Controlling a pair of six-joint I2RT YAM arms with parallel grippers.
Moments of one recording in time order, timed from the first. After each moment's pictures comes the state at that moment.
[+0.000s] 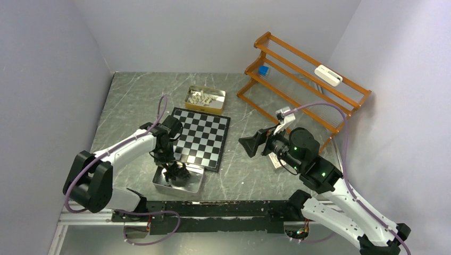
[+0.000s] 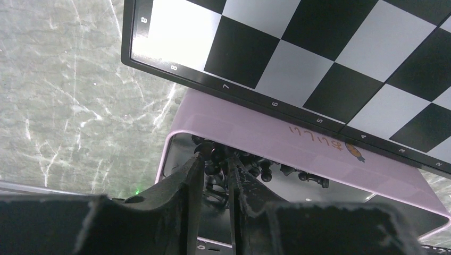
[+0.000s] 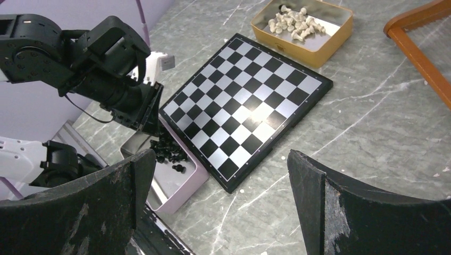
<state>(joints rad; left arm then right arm) -0.50 1.38 0.84 -0.91 -0.18 -0.63 0.77 0.63 0.77 -0.32 0.06 0.37</state>
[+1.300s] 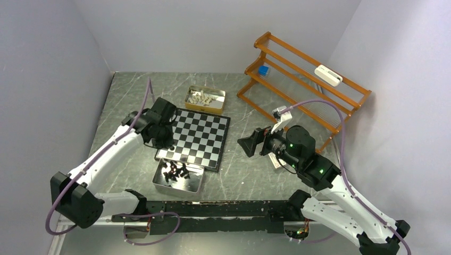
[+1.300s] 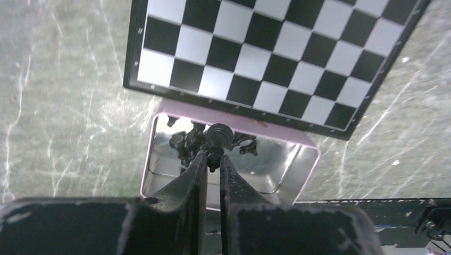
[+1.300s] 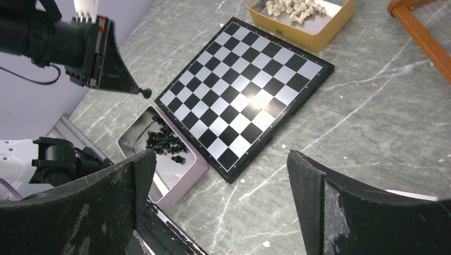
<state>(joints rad) -0.51 1.22 1.08 -1.04 -0.15 -0.60 0.77 0.67 0.80 -0.37 0.05 0.40</state>
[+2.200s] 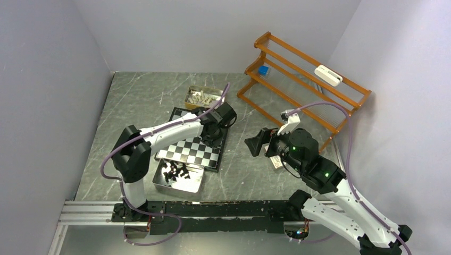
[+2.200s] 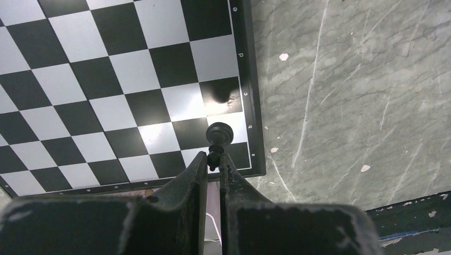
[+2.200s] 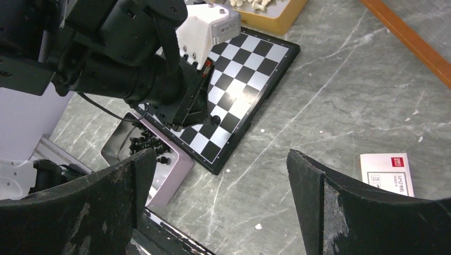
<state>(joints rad) -0.89 1.83 1.47 -0.88 -0.17 -0.50 0.77 0.63 0.81 -0.49 0.18 0.48</state>
